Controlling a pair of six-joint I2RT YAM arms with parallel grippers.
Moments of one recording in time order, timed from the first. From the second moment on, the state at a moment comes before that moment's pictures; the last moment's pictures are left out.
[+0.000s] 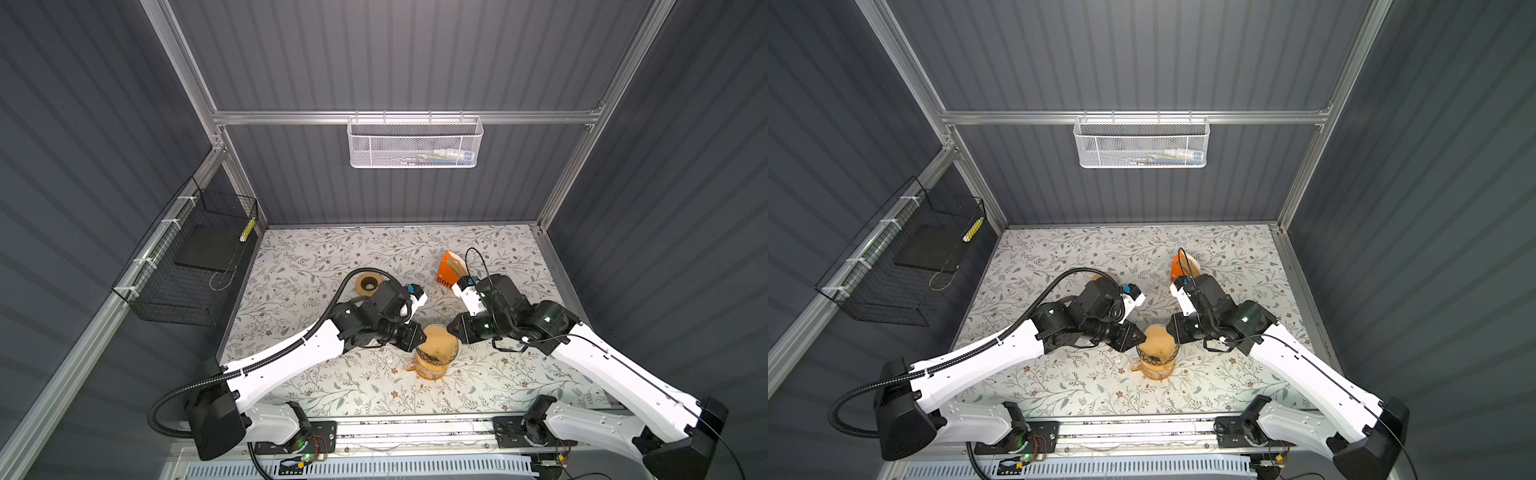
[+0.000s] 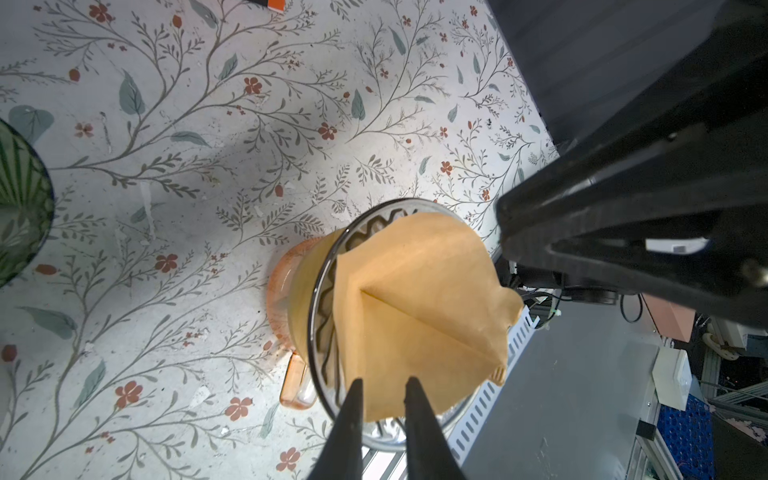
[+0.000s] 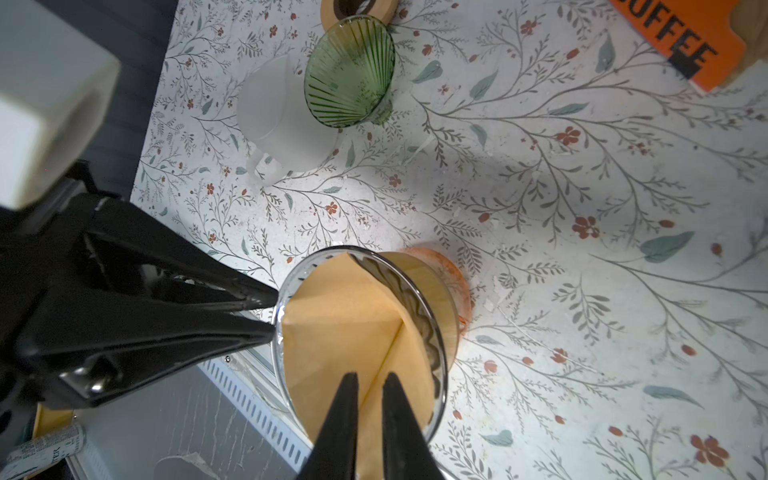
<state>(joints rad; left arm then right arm) -0.96 1.33 1.10 -0.63 0.31 -0.44 0.72 1.07 1.05 -0.89 -0.20 0.49</state>
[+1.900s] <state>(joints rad) -0.96 1.39 1.10 -0.61 0.39 -0.45 0.77 1.14 1.01 -0.91 -0.18 0.51</state>
